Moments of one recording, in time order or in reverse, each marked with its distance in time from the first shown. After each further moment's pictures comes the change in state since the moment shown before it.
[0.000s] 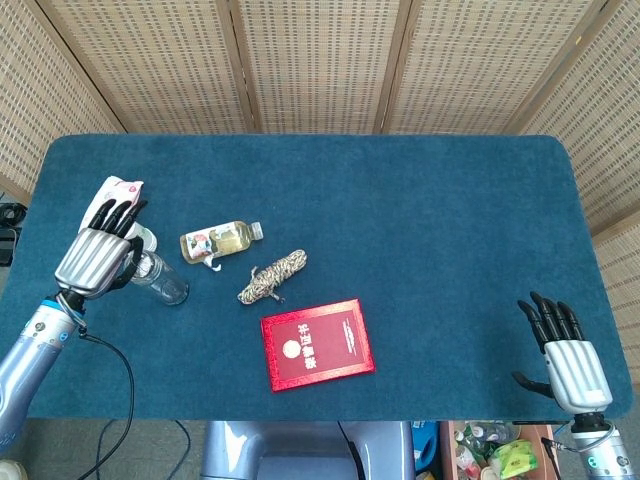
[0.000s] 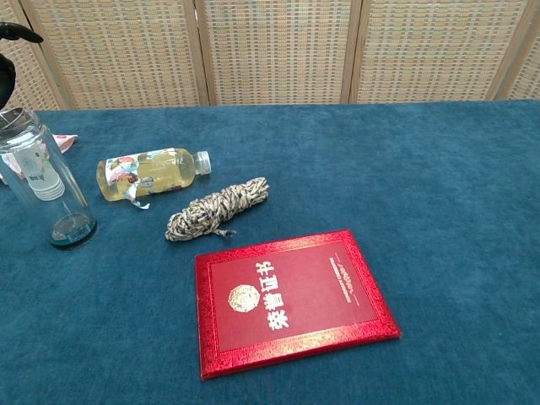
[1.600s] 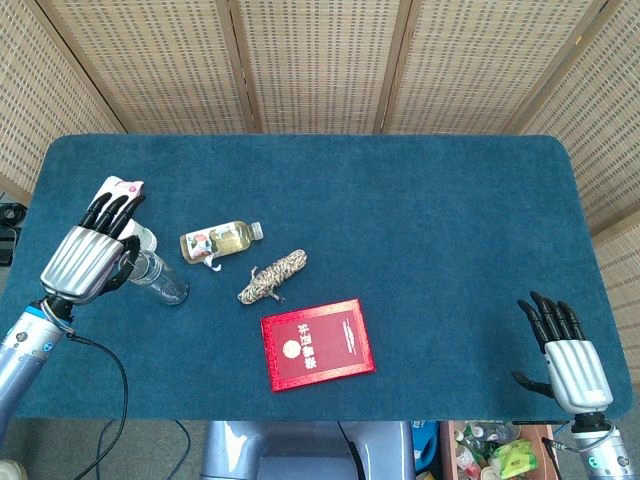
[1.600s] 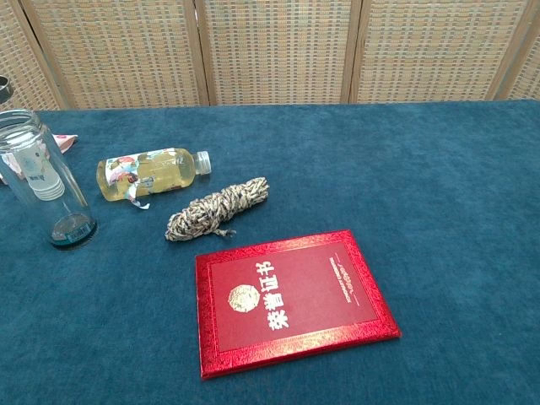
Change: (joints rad) left arm 0.039 0.104 -0.027 -0.117 0.088 0.053 -0.021; right arm 0.000 0.002 0.000 0.000 -0.004 0.002 0.003
